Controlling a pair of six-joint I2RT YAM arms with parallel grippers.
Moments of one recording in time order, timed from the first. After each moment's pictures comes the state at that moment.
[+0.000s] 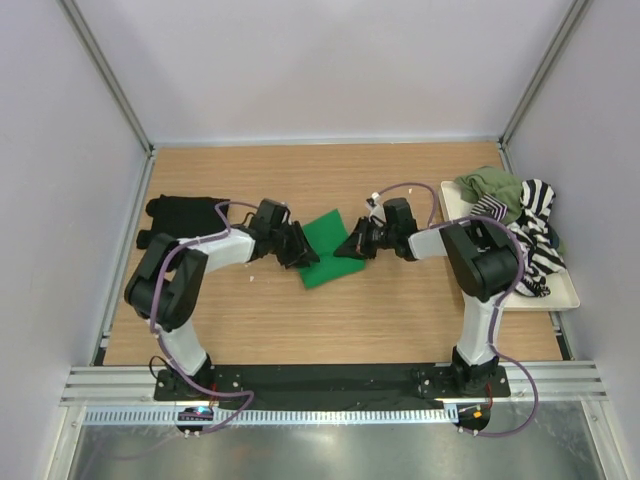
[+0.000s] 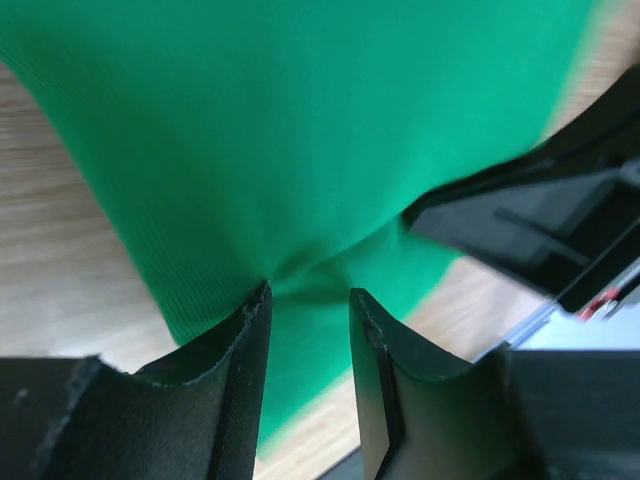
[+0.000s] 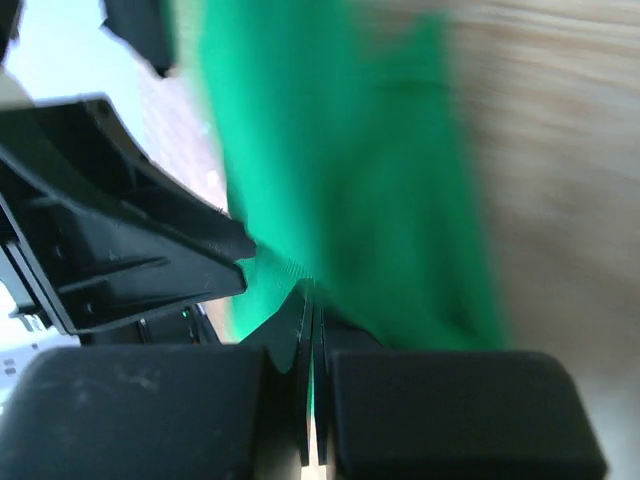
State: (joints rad) left arm -0.49 1.74 0.97 -0.13 0.35 -0.87; right arm 0.38 1.91 0.90 0.34 -0.72 0.77
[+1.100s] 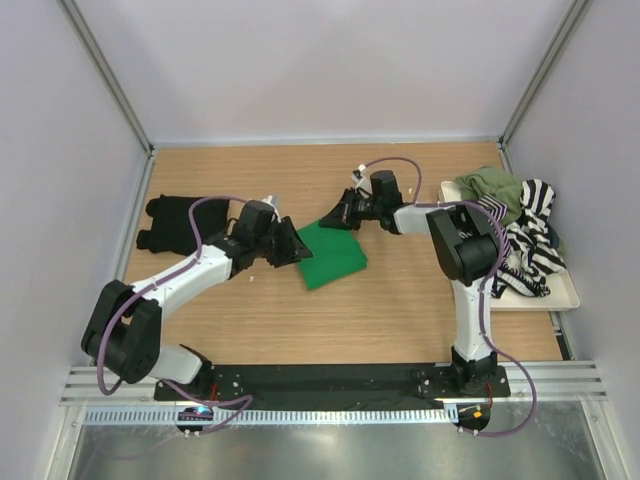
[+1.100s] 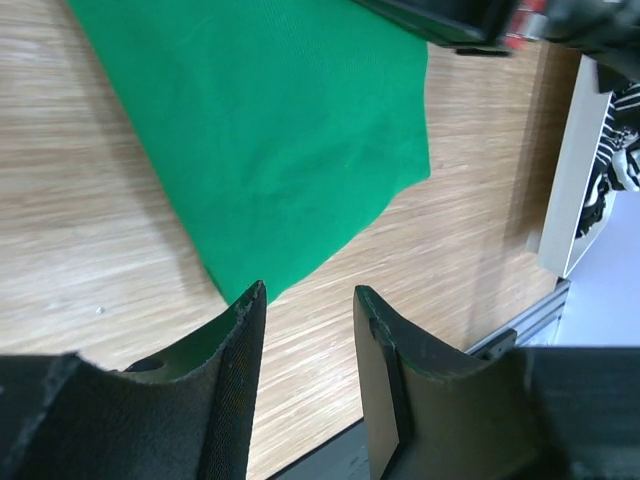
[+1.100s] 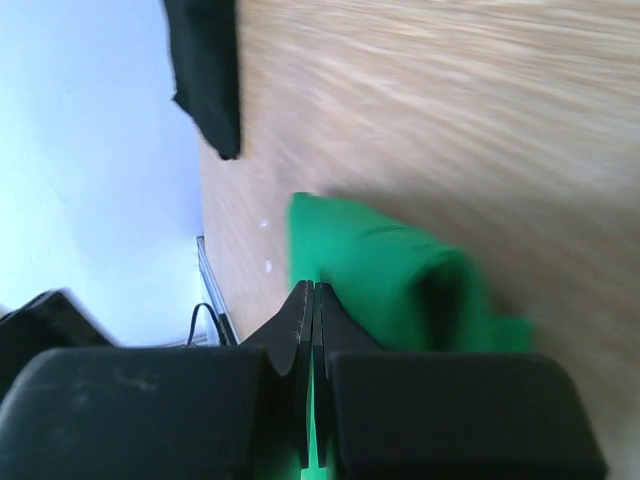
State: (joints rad) left arm -0.53 1.42 0.86 -0.20 0.23 -0.83; right arm 0.37 2.11 1.24 0.32 -0.79 0.86
